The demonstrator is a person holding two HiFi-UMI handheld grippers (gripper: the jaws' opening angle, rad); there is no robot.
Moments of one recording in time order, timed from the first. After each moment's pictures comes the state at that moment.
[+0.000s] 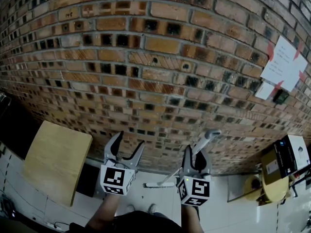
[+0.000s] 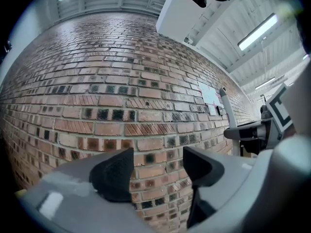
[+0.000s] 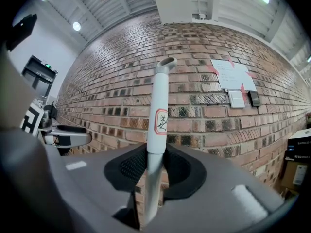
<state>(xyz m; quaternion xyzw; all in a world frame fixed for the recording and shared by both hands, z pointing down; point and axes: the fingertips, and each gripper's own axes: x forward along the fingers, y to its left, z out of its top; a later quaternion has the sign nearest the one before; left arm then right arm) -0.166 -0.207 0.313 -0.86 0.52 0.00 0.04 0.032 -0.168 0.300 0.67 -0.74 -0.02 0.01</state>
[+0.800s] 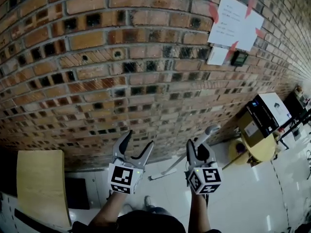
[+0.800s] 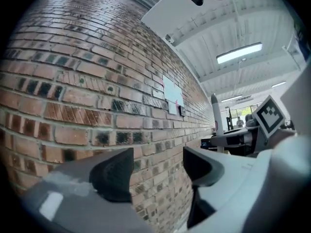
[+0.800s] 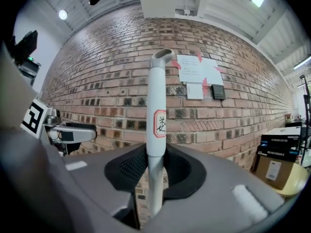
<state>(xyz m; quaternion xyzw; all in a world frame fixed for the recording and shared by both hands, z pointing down) 0.027 -0.189 0.335 -0.95 0.32 -0.01 0.03 0.190 -0.115 0.338 0.73 -0.68 0.03 0.02</state>
